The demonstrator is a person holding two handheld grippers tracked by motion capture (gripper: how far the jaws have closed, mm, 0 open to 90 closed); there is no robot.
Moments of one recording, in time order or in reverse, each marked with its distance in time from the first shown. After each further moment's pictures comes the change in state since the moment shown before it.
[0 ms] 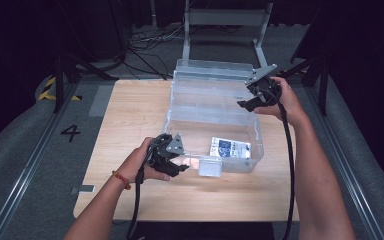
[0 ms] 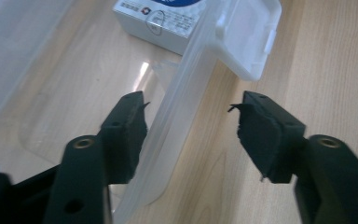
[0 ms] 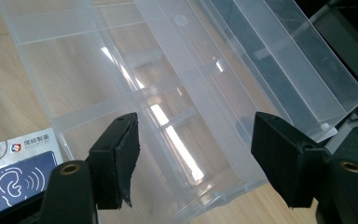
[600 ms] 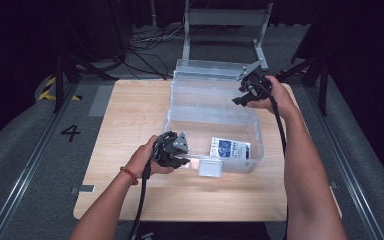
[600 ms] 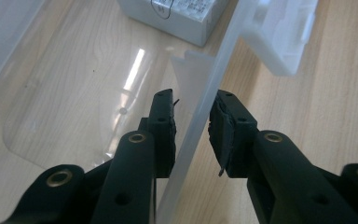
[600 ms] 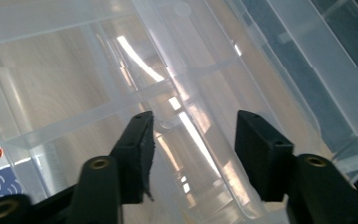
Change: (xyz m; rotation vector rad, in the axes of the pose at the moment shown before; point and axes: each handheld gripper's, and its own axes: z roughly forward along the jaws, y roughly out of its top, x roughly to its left) left arm 0.015 0.002 0.024 0.071 -0.024 -0.008; right arm -0.015 0.012 0.036 0.099 0.074 0.002
